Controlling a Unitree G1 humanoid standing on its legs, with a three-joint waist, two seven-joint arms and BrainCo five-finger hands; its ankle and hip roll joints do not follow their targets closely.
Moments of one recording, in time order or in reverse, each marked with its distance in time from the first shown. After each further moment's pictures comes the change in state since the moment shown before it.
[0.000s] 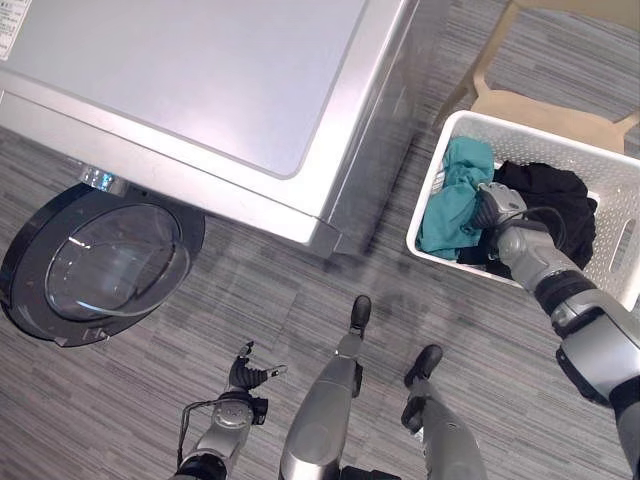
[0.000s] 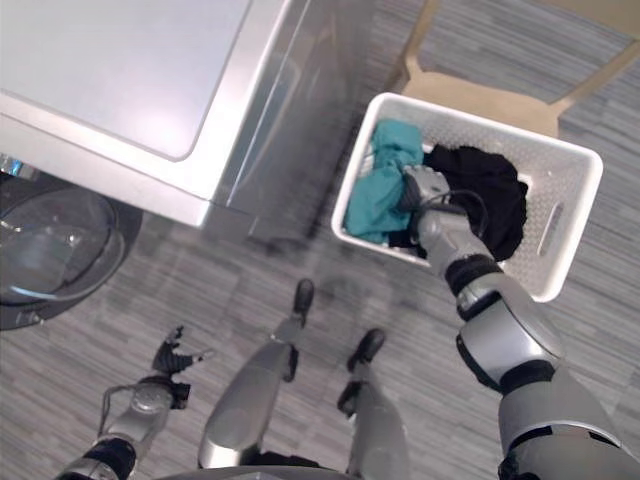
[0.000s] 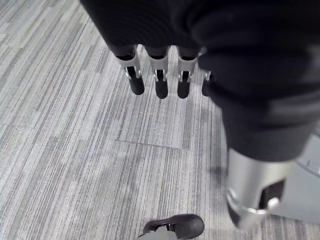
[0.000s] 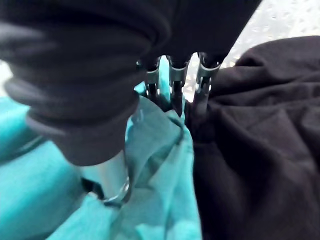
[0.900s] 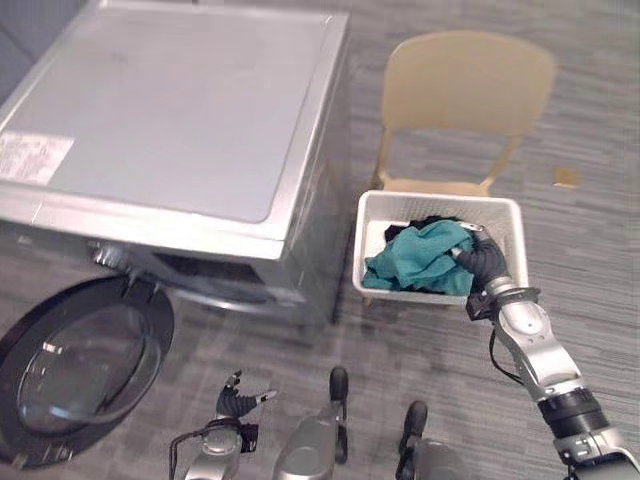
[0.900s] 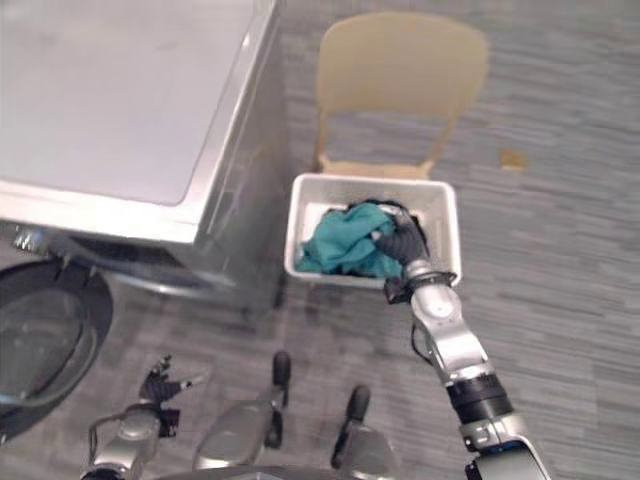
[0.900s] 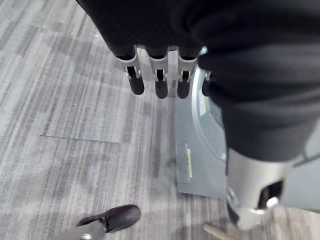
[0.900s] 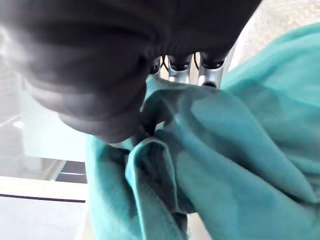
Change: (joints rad) left arm 0.151 -0.024 0.124 -0.129 0.010 0.088 -0.051; right arm 0.768 0.153 -0.545 -0.936 0.576 -0.093 0.164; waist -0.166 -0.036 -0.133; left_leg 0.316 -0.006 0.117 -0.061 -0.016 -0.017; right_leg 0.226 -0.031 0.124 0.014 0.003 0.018
